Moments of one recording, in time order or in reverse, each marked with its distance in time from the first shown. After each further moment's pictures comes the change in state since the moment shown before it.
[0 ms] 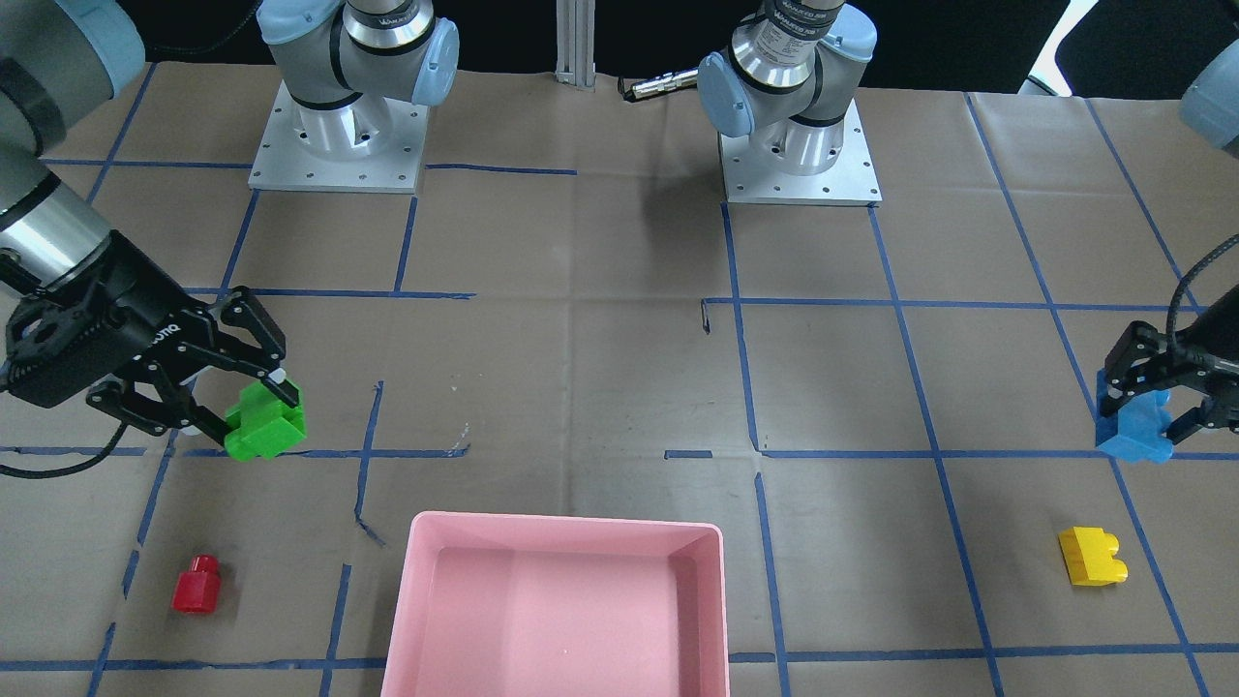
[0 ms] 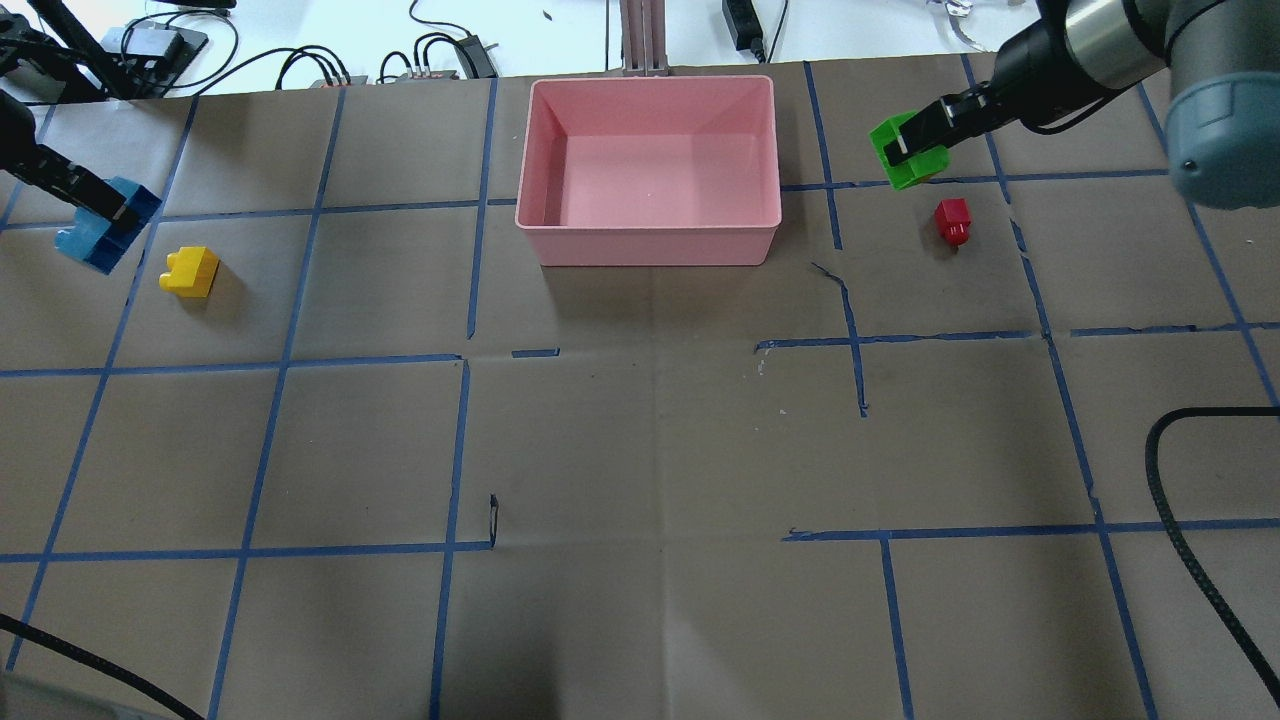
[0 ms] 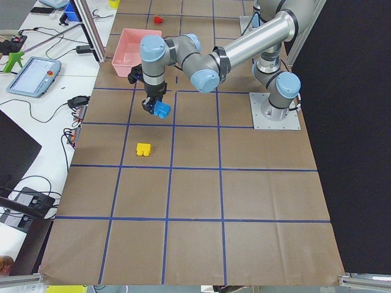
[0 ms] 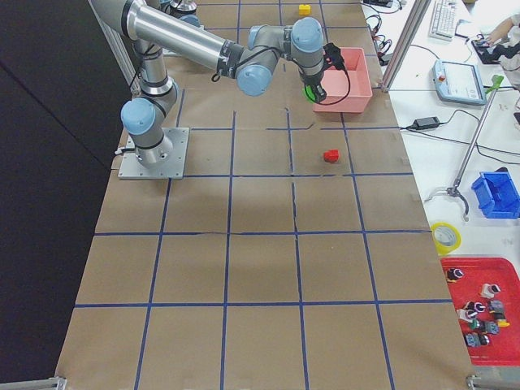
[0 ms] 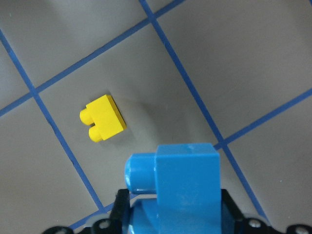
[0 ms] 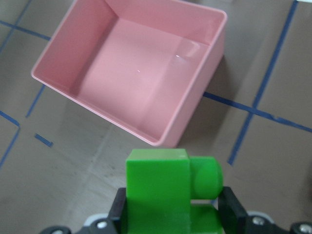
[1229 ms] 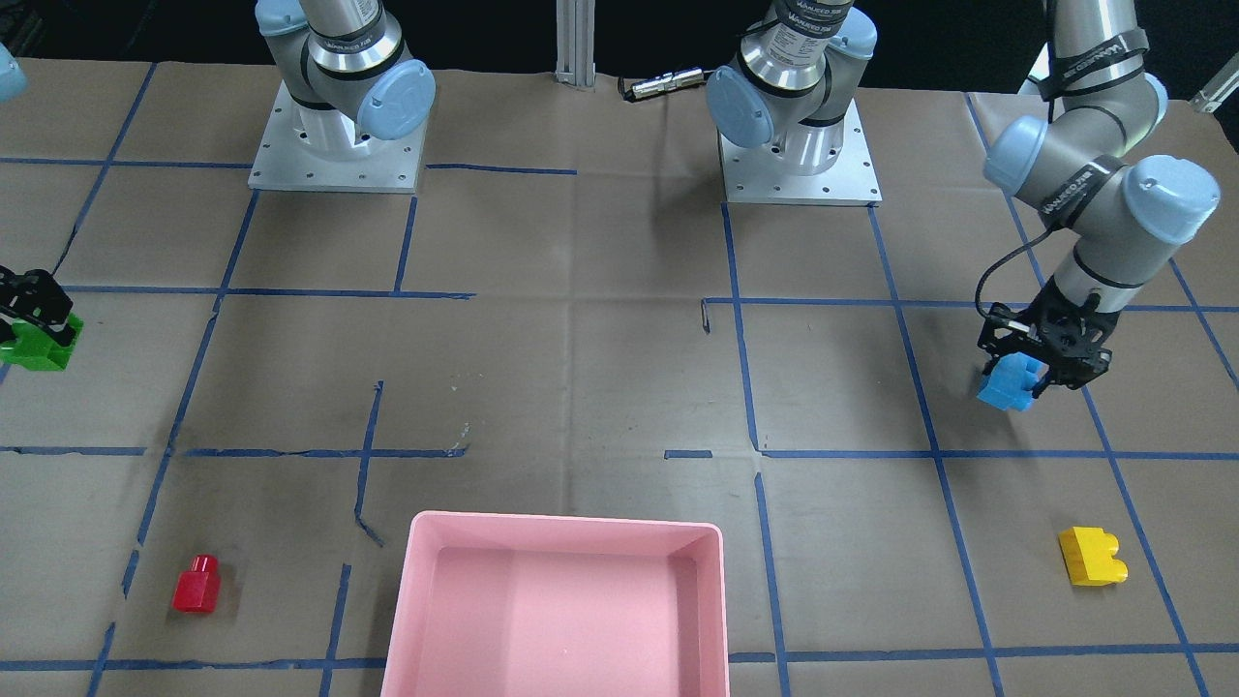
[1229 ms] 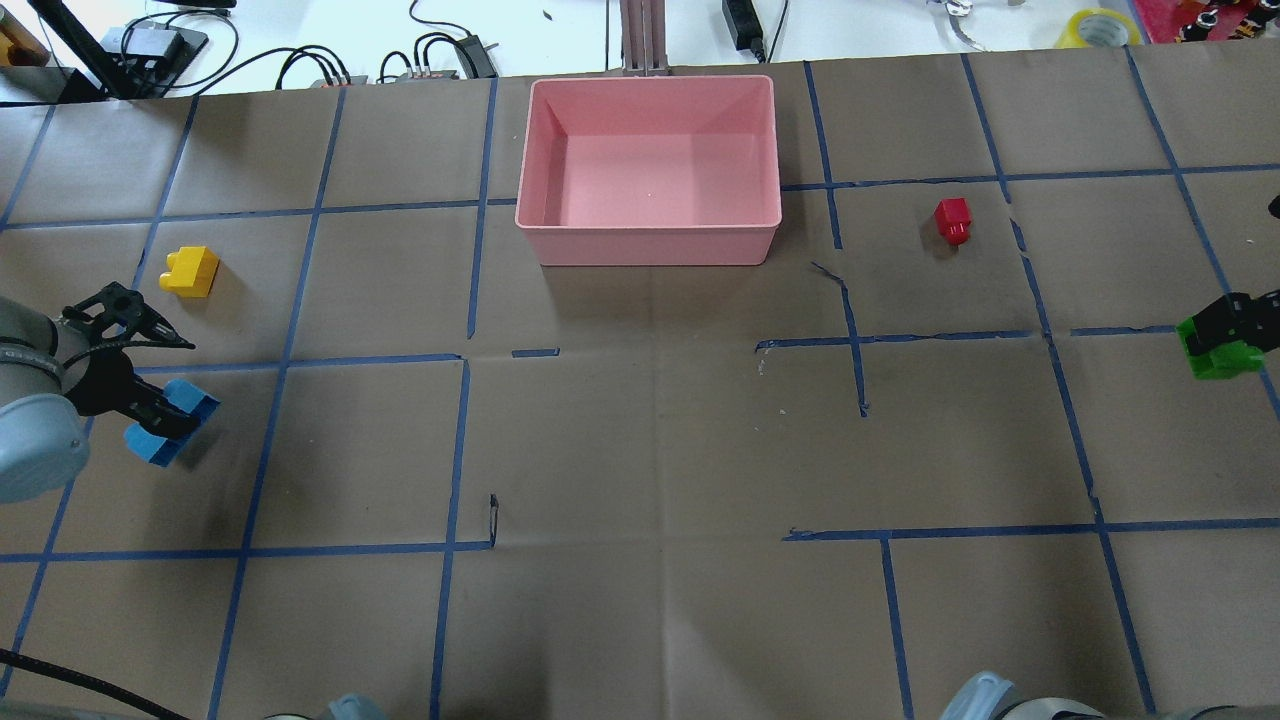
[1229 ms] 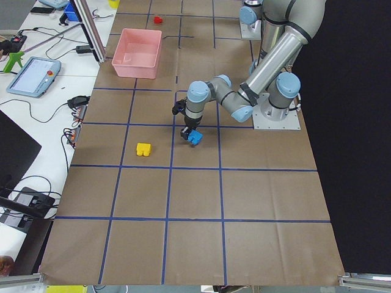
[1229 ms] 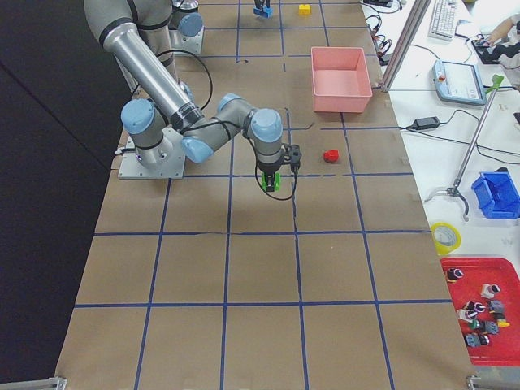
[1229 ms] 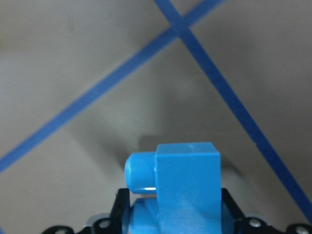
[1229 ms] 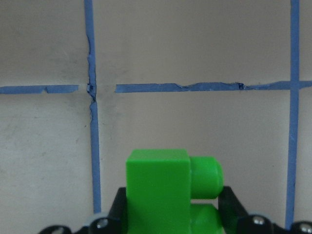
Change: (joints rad) left arm 0.188 0.104 -0.617 0.541 0.043 0.385; right arm -0.483 -0.081 0.242 -0.019 -0.471 -0.144
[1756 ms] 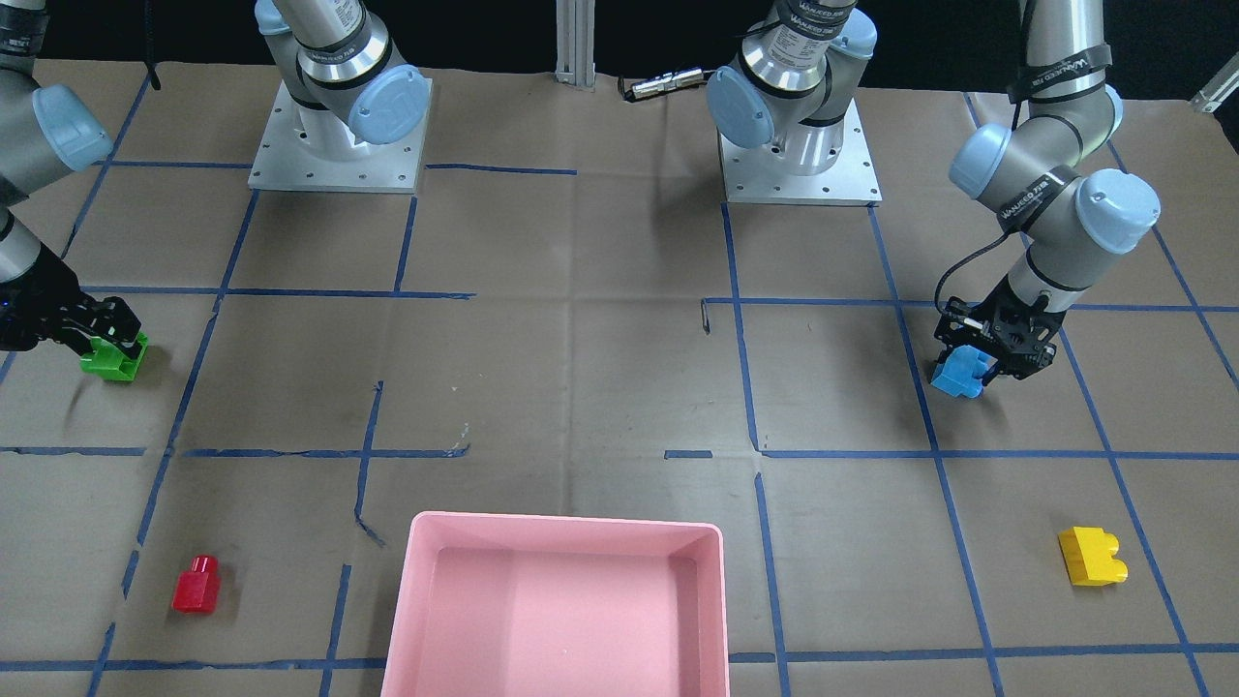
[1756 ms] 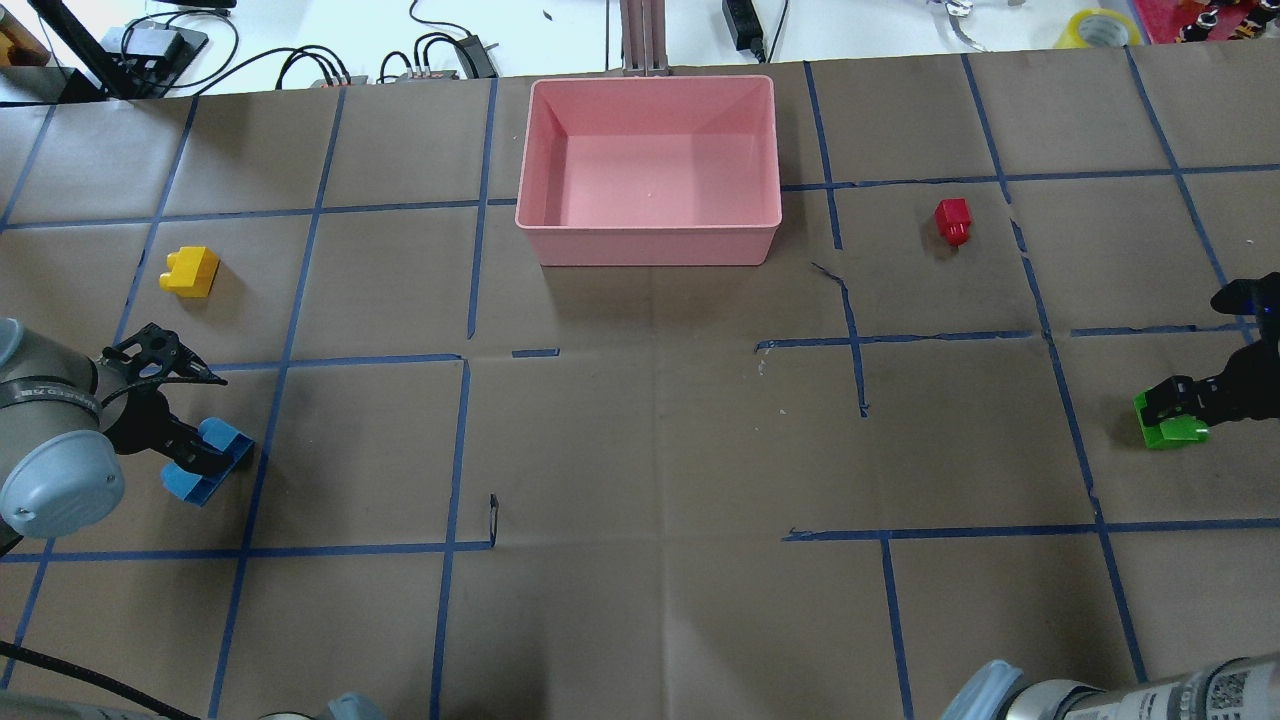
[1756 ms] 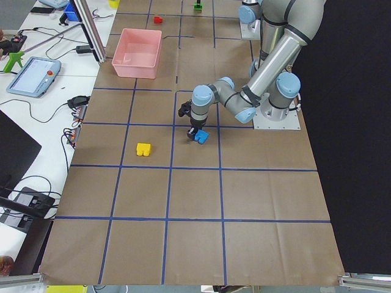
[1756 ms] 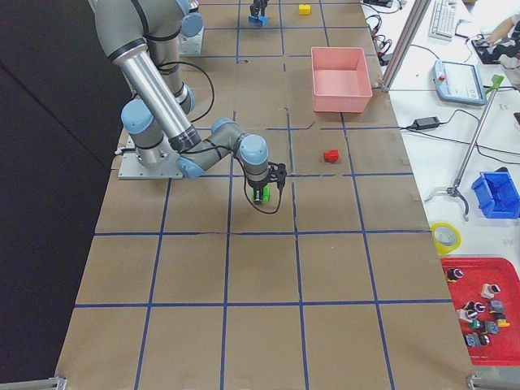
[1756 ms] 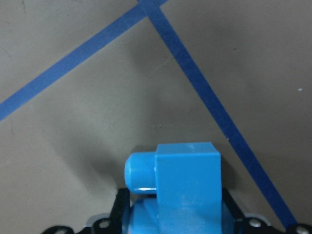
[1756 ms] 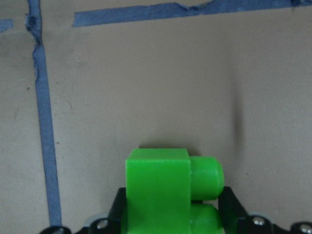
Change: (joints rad) left arm 0.014 -0.023 -0.170 0.112 -0.003 -0.005; right arm -0.111 0.094 0.258 -0.297 -0.003 -0.032
